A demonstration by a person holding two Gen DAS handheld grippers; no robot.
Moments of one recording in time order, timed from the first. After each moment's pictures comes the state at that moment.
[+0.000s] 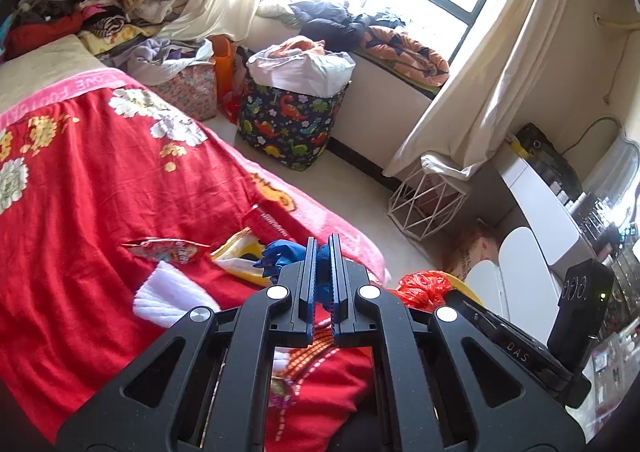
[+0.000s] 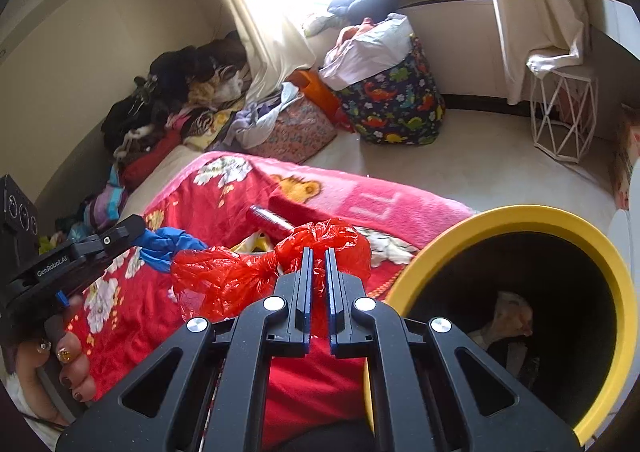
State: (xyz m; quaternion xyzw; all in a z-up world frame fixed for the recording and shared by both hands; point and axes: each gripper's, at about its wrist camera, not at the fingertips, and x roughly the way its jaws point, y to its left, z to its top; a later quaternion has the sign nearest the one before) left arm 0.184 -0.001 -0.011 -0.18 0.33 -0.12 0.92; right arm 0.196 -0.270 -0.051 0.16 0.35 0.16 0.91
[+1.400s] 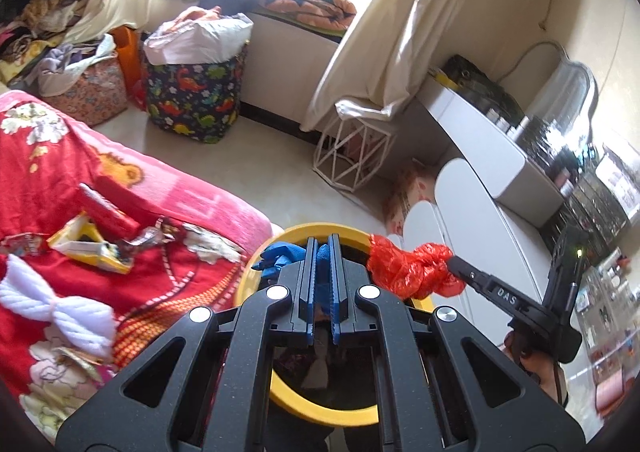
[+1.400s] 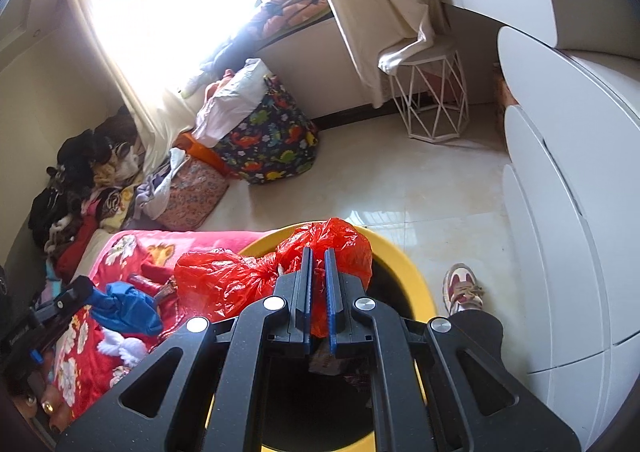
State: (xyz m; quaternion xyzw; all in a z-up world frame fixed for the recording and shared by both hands) left arm 0.183 -0.162 -0.022 -0.11 0.36 -0.26 0.89; right arm 0.134 -0.452 -0.068 0.24 0.33 -0.03 0.91
